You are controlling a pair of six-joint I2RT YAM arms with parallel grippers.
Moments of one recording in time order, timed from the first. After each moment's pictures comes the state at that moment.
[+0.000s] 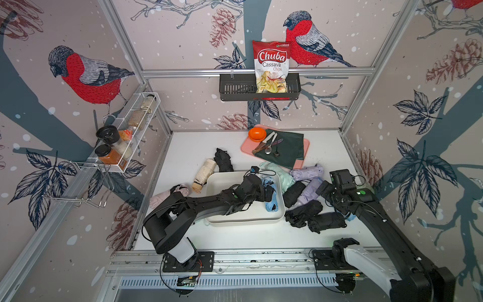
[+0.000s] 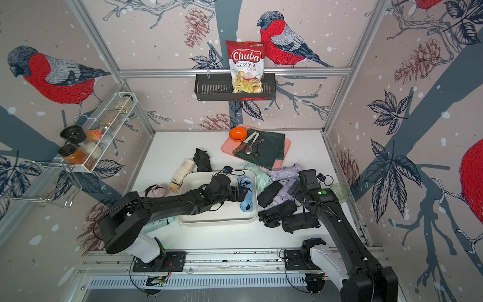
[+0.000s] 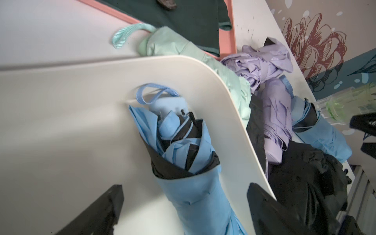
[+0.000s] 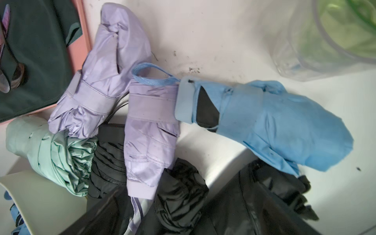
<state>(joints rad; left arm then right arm) -0.88 1.56 0.78 0.13 -0.06 -0.61 0.22 0.93 0.72 -0.91 0.17 0.84</state>
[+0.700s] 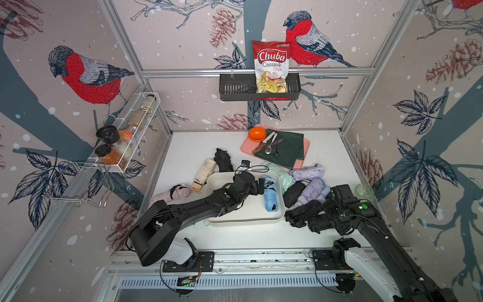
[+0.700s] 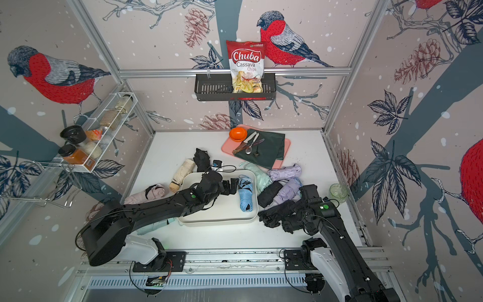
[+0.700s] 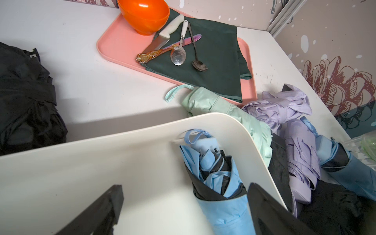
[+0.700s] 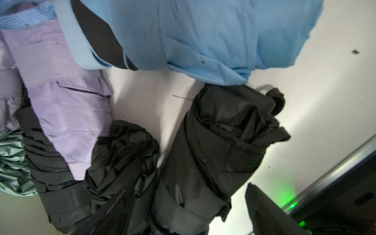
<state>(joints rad) -0.84 1.44 0.75 0.11 -0.27 -0.52 0.21 0.78 0.53 -1.05 0.05 1.13</state>
